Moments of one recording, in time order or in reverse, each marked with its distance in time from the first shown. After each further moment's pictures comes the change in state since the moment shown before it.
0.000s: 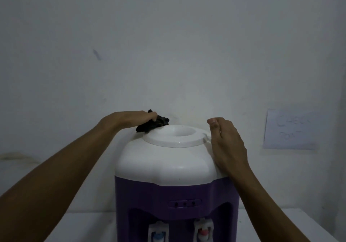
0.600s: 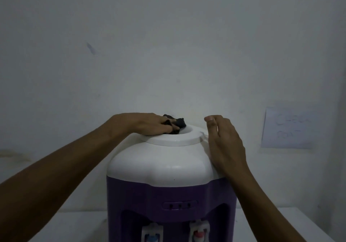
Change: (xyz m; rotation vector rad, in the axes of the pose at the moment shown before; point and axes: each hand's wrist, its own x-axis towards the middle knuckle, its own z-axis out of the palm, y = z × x) left_hand 0.006 0.028 0.028 0.351 -0.114 0.195; right_hand 0.001 0.001 0.001 0.009 0.006 -0.010
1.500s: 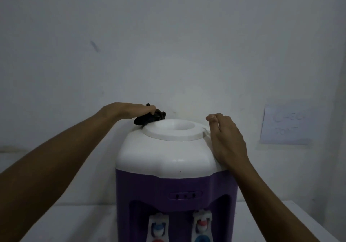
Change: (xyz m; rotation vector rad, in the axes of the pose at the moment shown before) left_hand 0.005 -0.052 -0.018 -0.364 0.036 -0.190; right_hand 0.001 0.001 0.001 -0.121 -0.029 0.021
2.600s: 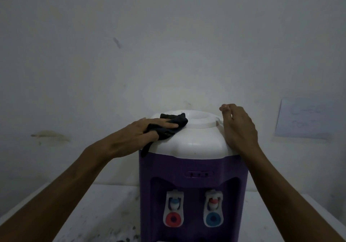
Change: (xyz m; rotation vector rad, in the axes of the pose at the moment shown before) left_hand -0.160 -0.012 0.069 -0.179 0.191 0.505; right_hand -0.002 -0.004 -0.002 0.010 0.010 0.000
